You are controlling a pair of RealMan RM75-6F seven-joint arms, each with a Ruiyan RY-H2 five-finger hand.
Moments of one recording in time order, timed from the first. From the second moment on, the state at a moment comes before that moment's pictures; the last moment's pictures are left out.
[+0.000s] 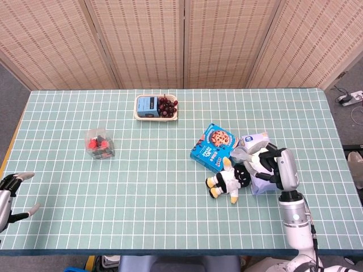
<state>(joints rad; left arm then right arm) -0.09 -1.03 -0.05 -1.66 1.48 1.49 -0.10 0.33 -1.39 0.28 -1.79 -1.48 1.46 0.34</state>
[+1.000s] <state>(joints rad) -0.08 -1.03 -0.06 -1.66 1.48 1.48 -0.09 0.42 -1.29 0.20 -1.72 -1.60 1.33 0.88</state>
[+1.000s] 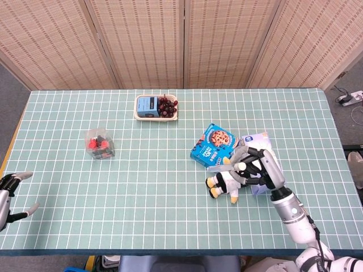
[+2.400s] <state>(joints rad) -0.09 -1.03 -0.06 -1.66 1.47 1.47 -0.09 0.45 -1.36 0.16 -1.55 -1.66 1.43 0.73</state>
